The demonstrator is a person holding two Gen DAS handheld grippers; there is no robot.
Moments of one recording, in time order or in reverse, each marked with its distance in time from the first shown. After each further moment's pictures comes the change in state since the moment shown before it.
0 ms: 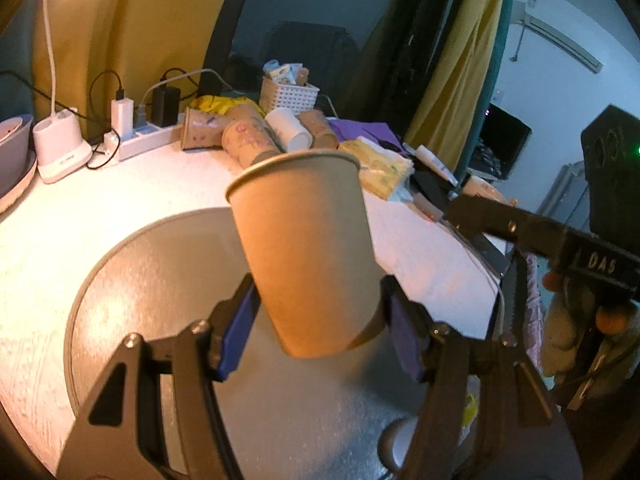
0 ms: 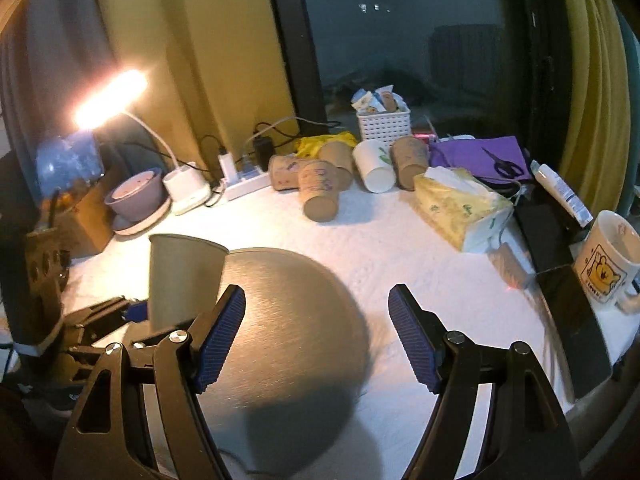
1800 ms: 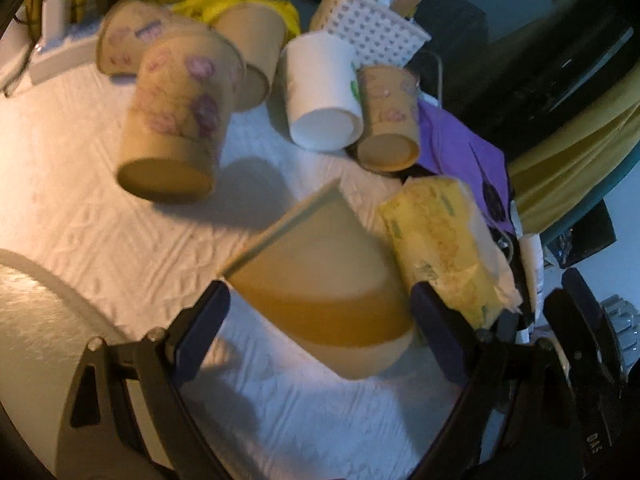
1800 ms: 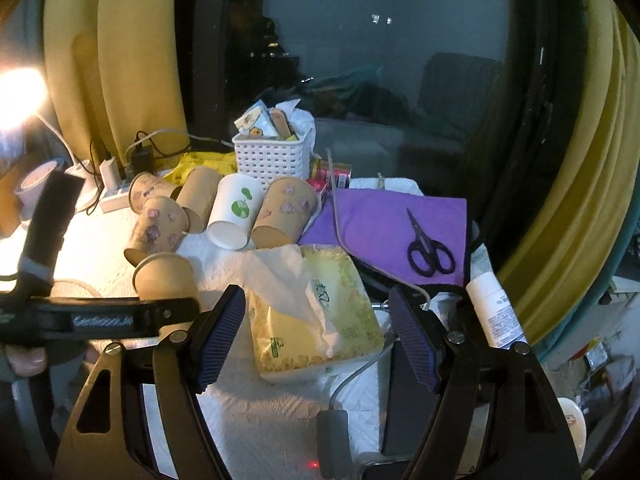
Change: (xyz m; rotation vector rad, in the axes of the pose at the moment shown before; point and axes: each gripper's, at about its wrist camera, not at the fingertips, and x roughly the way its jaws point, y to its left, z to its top) left arm 0.255 -0.007 0.121 -0.502 0.223 0.178; right arm 0.103 -0.176 0.102 -0.197 0.027 -0.149
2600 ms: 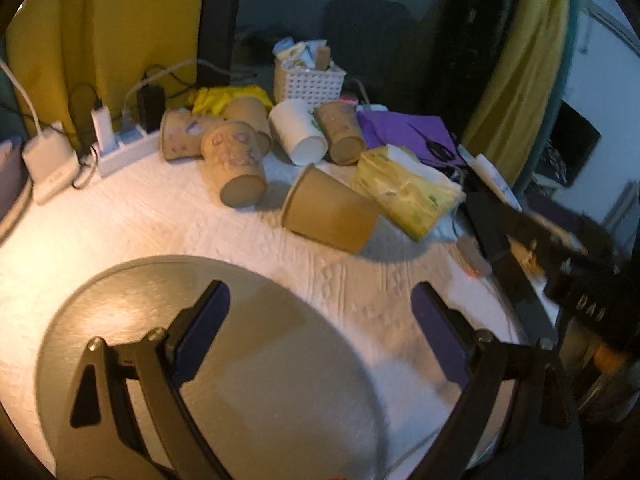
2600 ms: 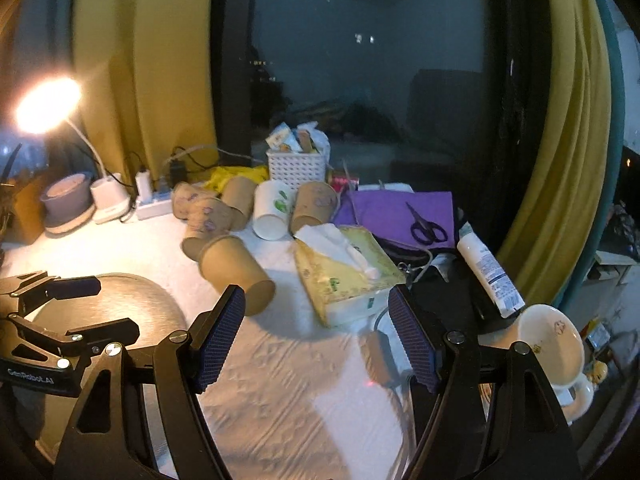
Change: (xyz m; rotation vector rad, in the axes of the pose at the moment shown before) left arm -0.126 0.002 -0.080 0.370 -0.169 0.085; right arm -0.074 0.049 -0.041 0.059 -0.081 -0.029
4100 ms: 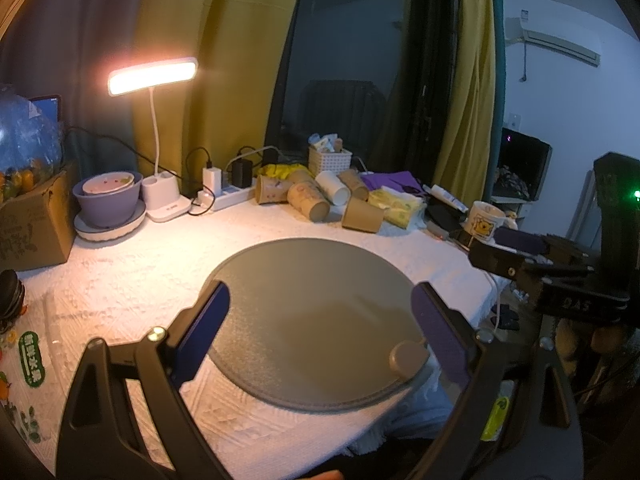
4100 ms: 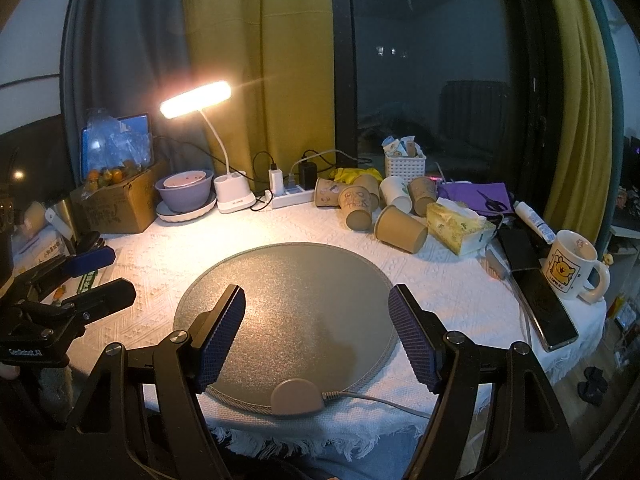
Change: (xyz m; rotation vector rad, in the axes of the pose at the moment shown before) left arm -0.248 0.120 -0.159 0.136 -0.342 -0.052; right arm -0.181 0.190 -0.077 0.025 -0.086 0.132
